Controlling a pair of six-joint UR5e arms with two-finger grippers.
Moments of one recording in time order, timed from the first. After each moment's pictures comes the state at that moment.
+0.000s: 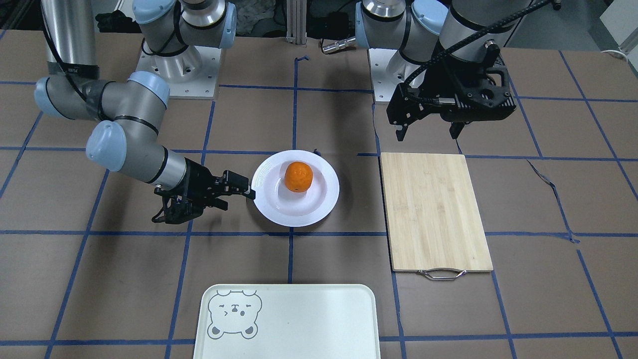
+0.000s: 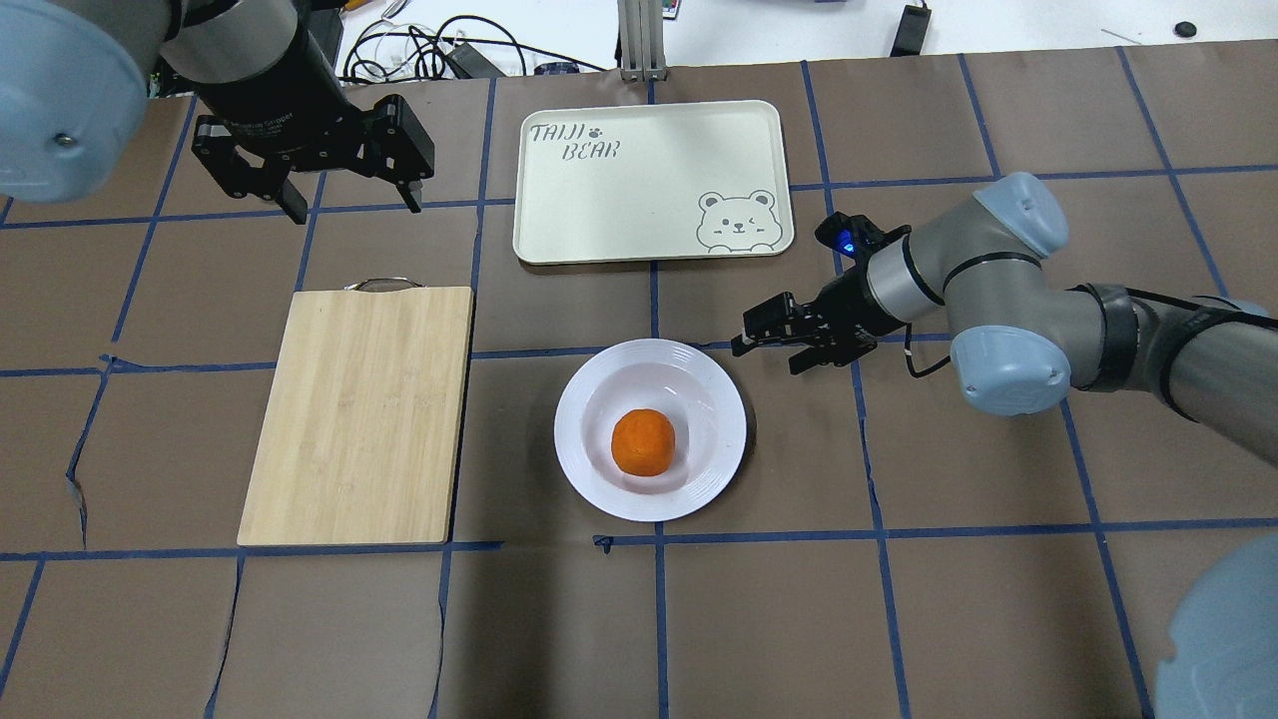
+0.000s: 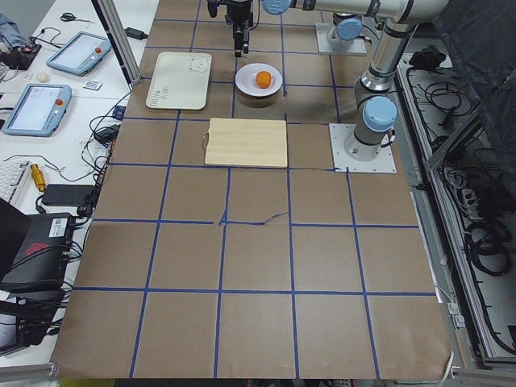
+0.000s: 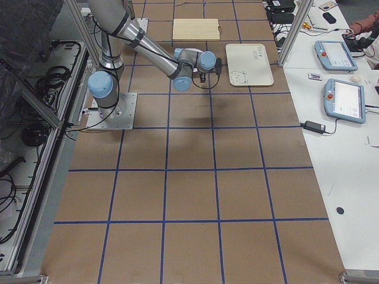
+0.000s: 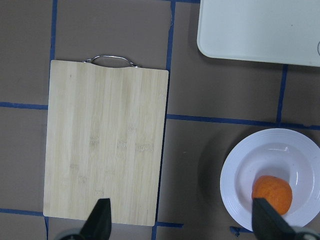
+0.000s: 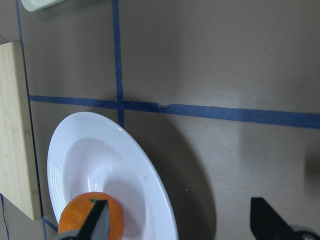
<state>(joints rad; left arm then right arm) -1.62 -1.61 -1.49 -1.56 1.59 -0.11 1.49 -1.26 2.07 -2.27 -0.90 -0.16</state>
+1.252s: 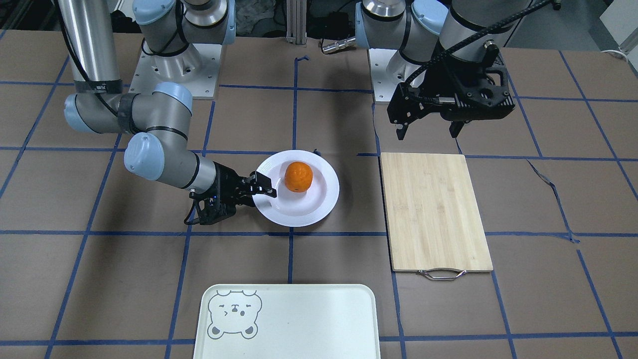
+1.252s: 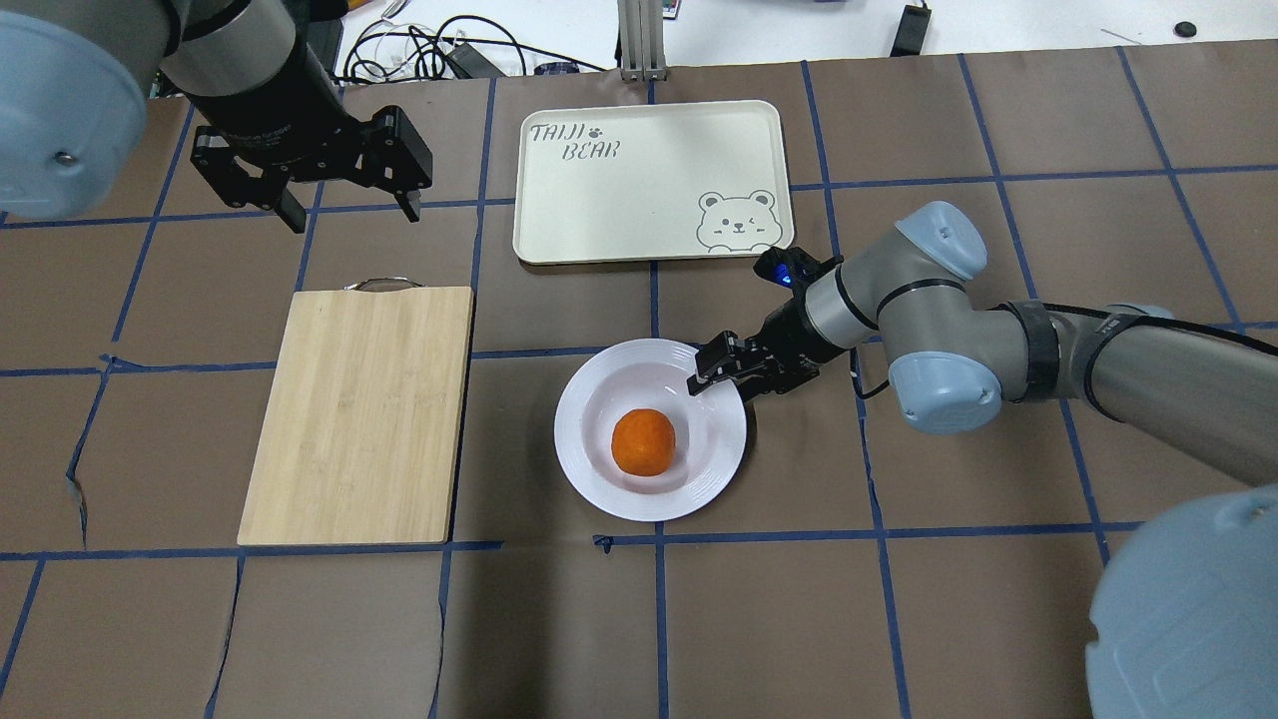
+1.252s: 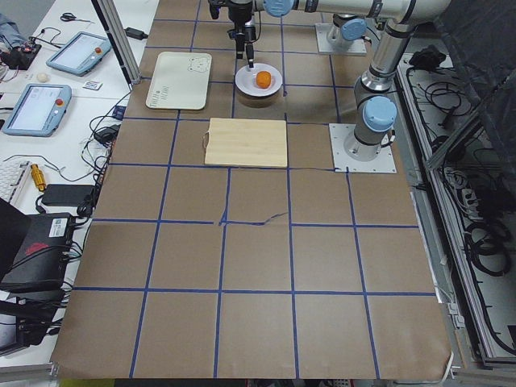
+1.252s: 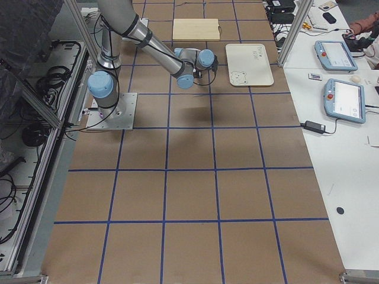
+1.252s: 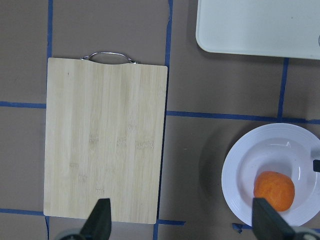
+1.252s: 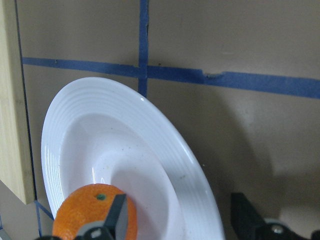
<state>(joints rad) -1.61 -1.59 -1.52 -1.55 1.59 -0.11 1.58 -1.19 2.07 -2.31 -0.90 -0.14</state>
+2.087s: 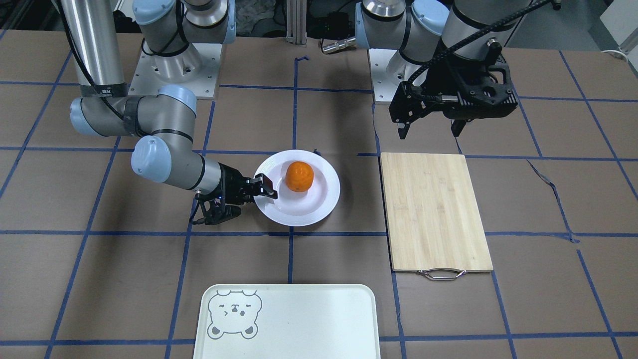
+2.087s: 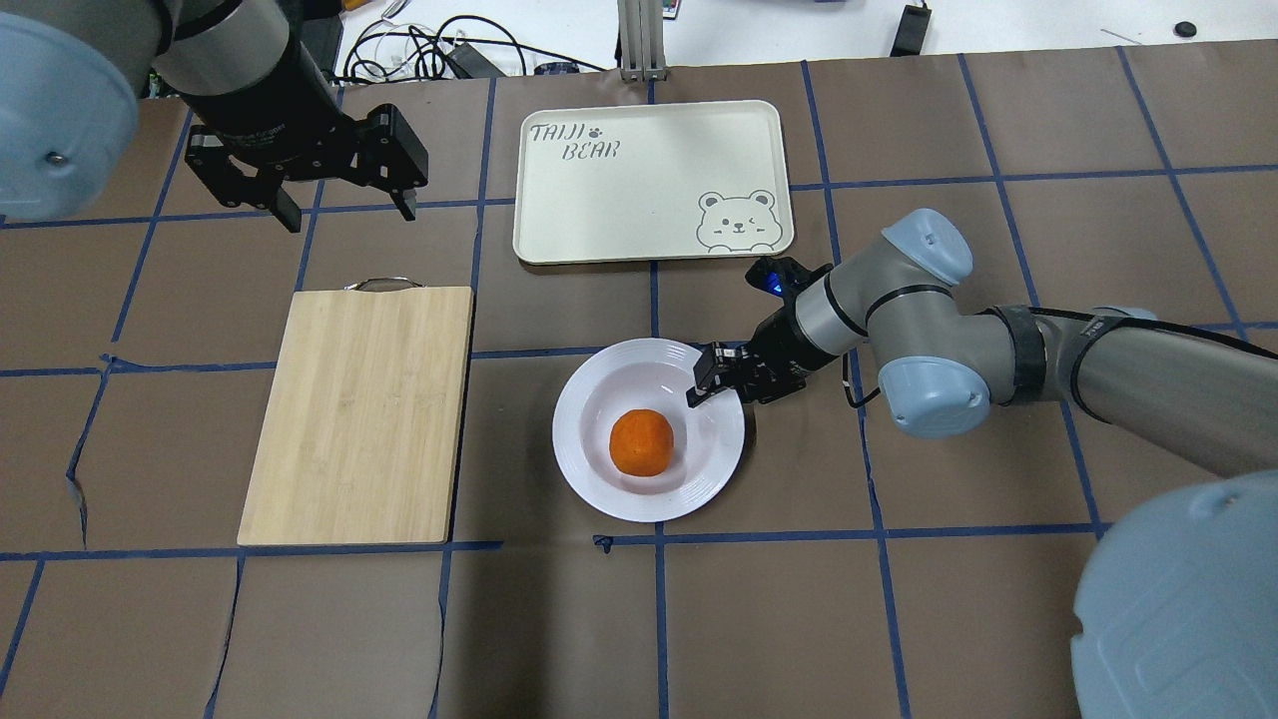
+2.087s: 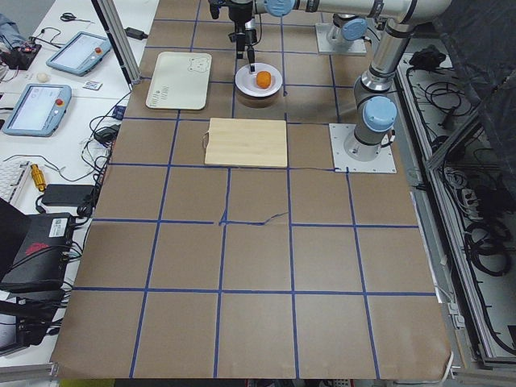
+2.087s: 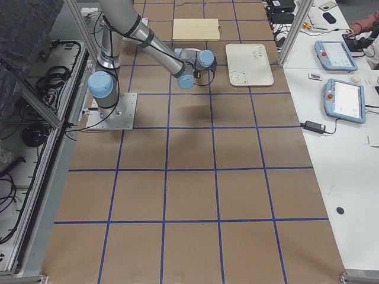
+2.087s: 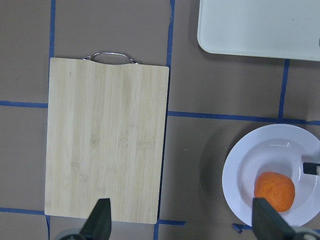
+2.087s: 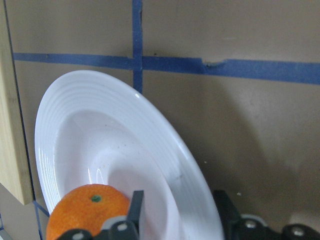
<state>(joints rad) -1.61 -1.59 -1.52 -1.55 1.59 -0.11 1.59 -1.17 2.07 -2.31 -0.90 -0.11</state>
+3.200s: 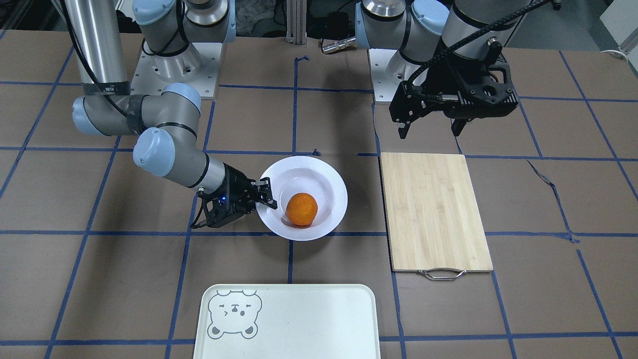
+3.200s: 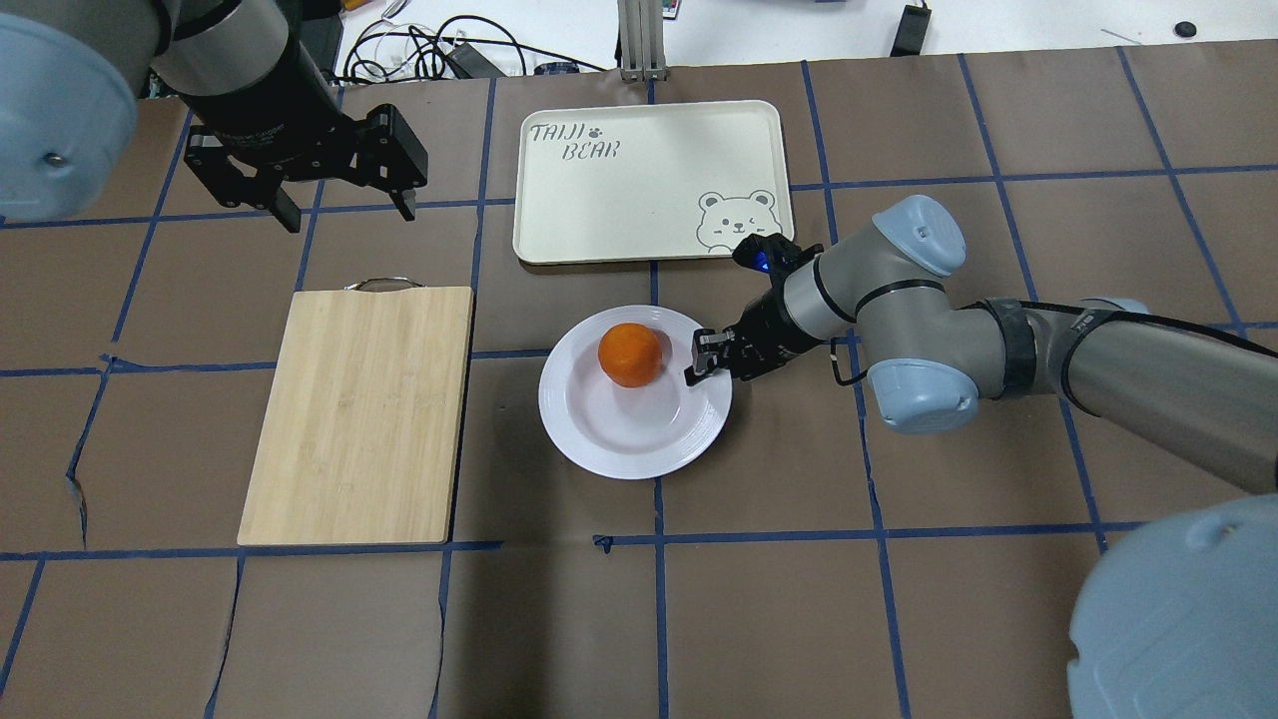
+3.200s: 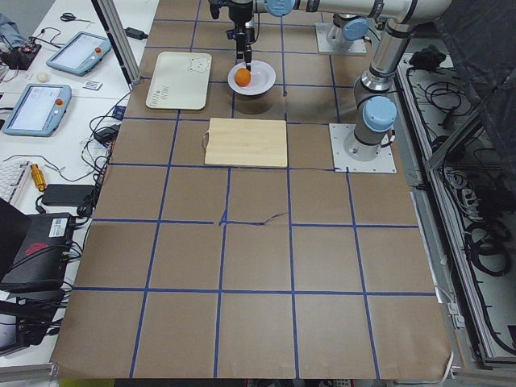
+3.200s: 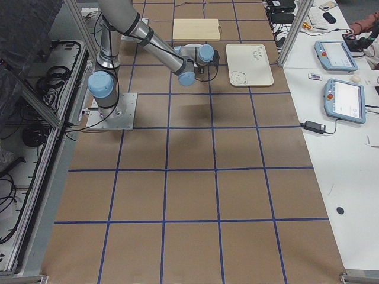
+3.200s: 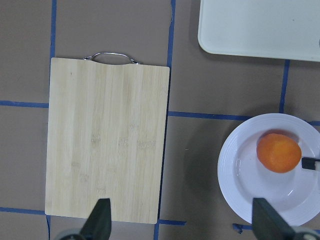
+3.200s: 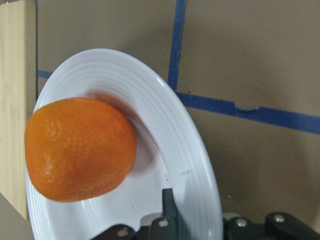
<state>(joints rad) -1.61 -1.59 -1.52 -1.55 1.59 -0.11 1.61 -1.18 2.04 -2.44 -0.91 -0.11</state>
